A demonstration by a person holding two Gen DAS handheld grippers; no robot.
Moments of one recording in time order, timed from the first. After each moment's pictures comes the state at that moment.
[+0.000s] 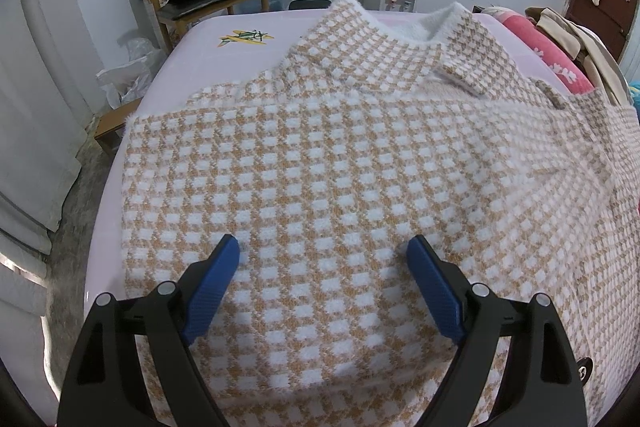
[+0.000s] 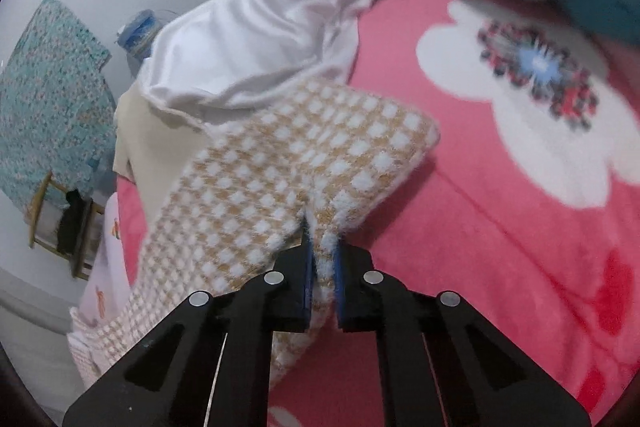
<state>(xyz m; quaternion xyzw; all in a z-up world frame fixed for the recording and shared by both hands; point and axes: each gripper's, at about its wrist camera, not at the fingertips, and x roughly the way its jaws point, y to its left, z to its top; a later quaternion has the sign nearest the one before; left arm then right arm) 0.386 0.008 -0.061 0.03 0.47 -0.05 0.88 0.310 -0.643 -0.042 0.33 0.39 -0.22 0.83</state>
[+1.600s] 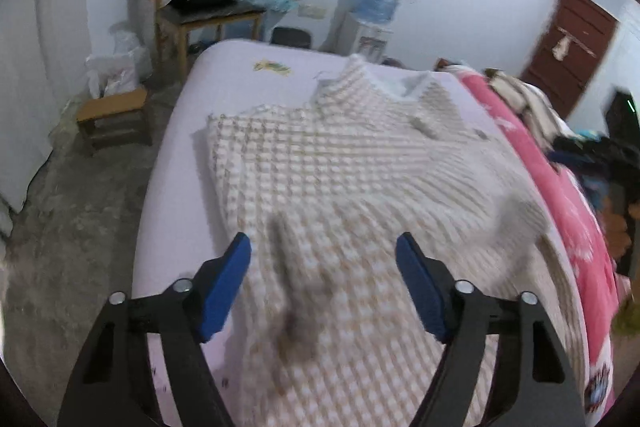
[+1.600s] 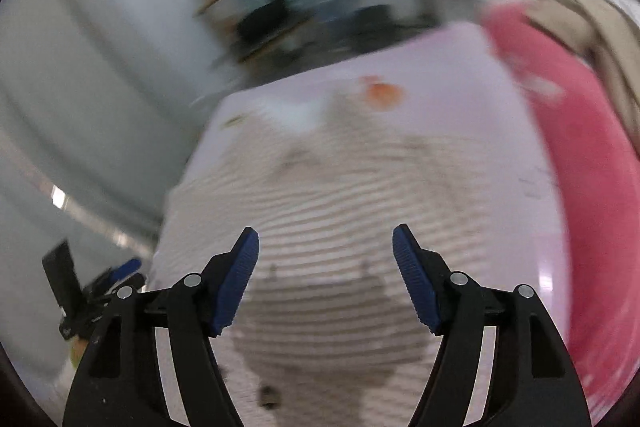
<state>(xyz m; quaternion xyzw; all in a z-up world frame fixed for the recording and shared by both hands) 0.328 0.097 -0.006 -0.07 0.44 -0.12 0.89 0.347 -0.311 0.034 0.18 0.47 0.15 0.85</state>
